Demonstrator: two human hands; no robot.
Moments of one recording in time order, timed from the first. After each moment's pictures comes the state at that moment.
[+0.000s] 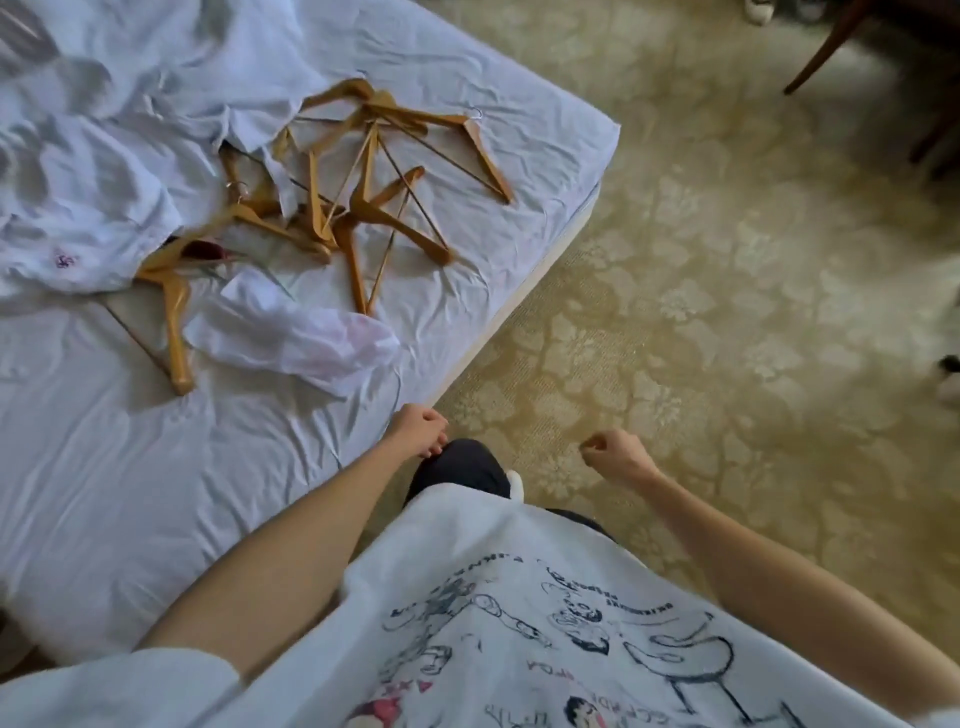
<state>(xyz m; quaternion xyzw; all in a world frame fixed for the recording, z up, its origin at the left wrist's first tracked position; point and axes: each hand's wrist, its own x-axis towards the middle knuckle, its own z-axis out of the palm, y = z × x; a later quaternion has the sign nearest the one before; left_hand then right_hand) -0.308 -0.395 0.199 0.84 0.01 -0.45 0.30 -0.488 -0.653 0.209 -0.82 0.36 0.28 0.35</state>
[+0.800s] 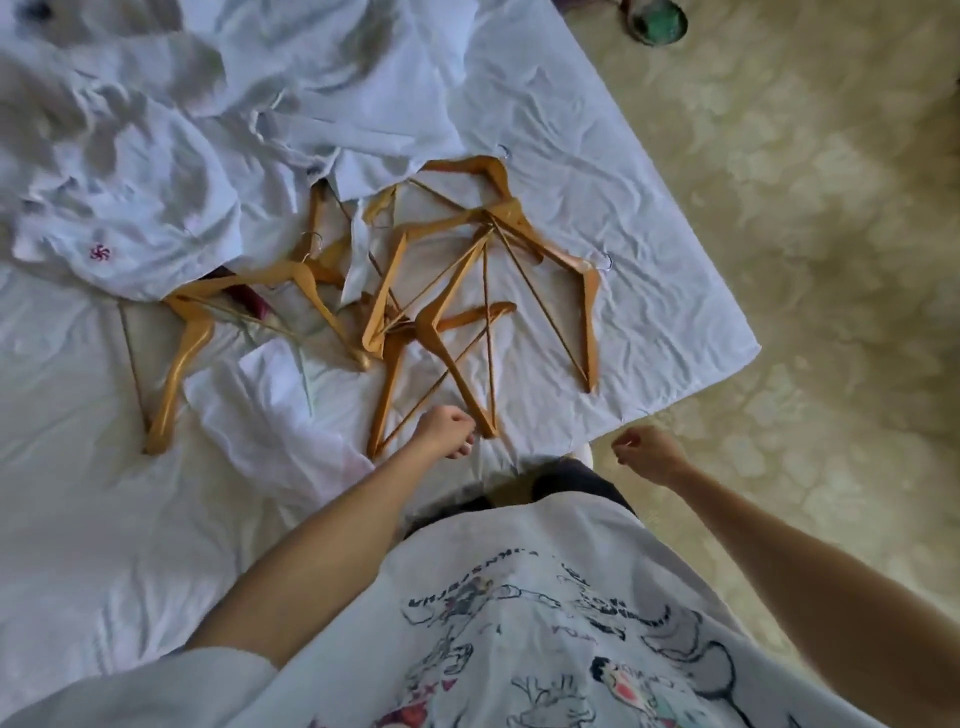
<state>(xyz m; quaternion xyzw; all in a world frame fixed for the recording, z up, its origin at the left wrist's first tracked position) 0.071 -0.543 0.182 0.76 0.20 -0.43 0.44 0.029 -0.866 0.190 -0.87 0.22 0.37 0.22</state>
